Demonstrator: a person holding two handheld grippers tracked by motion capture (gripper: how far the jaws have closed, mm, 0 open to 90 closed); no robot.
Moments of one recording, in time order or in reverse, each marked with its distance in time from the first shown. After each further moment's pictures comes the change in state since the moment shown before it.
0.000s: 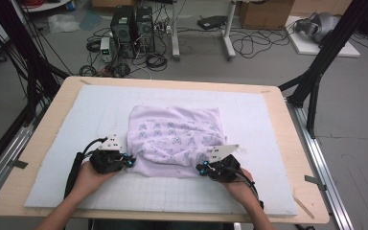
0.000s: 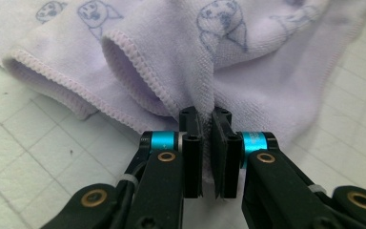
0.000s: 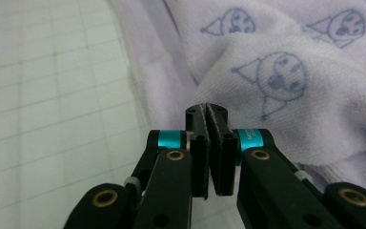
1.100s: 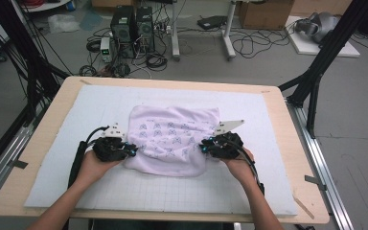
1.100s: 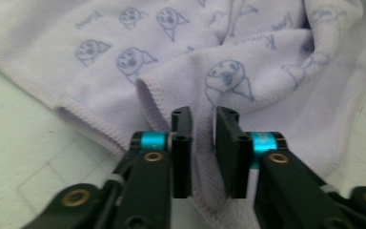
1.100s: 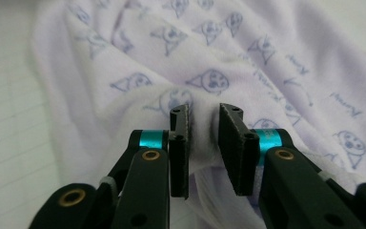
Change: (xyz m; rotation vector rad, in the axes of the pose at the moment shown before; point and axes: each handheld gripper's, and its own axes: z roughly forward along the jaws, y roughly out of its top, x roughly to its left) left arm 0.021 0.027 0.003 -0.013 0.035 -0.035; right arm -0.051 0.030 -0.012 -0.034 -0.099 0.118
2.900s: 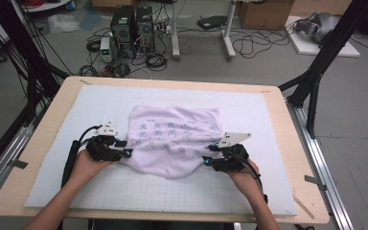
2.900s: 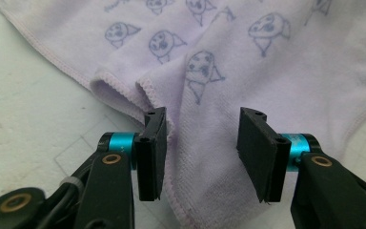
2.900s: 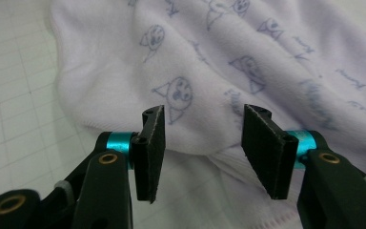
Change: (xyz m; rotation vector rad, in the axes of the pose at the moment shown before) left arm 0.015 -0.010 -0.001 0.033 0.019 -0.017; right arm 0.024 -0.023 -0.012 -0.015 -0.049 -0.002
